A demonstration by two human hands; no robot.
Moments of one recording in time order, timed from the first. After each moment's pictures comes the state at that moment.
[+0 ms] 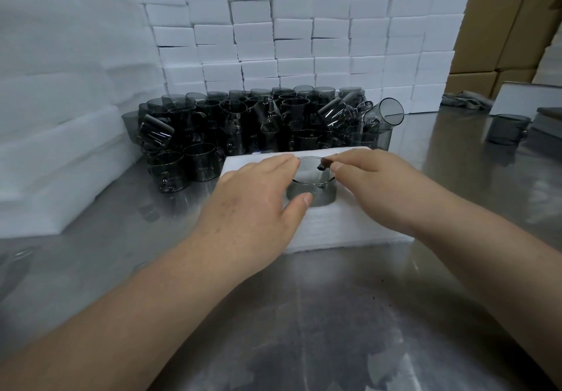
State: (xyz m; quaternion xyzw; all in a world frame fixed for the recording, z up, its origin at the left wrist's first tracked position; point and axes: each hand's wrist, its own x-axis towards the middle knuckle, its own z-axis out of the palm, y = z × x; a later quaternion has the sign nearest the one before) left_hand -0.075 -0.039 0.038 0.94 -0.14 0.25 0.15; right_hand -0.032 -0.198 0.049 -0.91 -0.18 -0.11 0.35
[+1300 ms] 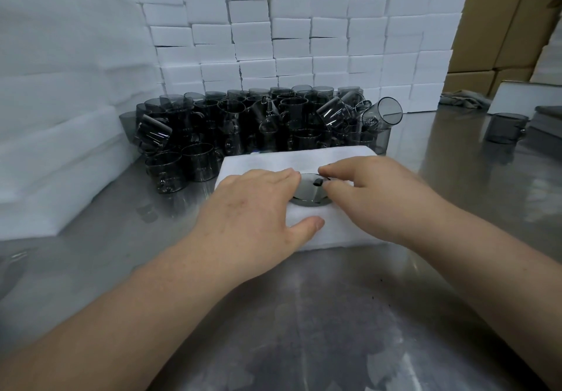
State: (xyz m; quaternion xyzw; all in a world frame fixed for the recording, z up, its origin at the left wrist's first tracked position) left_hand -0.067 -0.035 0.035 0.97 -0.16 0.20 0.06; right_hand -0.041 -0.194 0.048 -0.96 -0.16 -0.11 0.22
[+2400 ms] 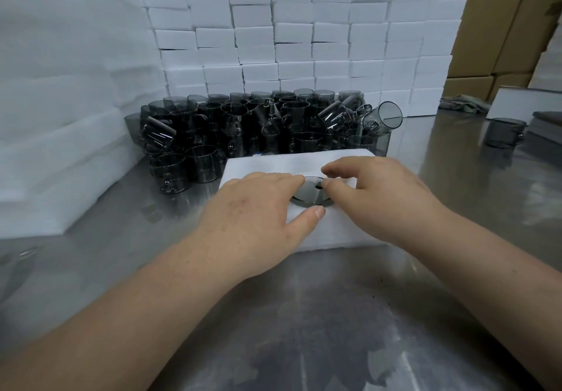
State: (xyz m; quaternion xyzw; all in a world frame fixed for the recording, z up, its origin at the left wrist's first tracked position) left_hand -0.070 -0.035 0.035 0.96 -0.15 0.20 0.09; right_hand -0.035 -0.197 0.041 -0.94 -0.16 -0.17 0.24
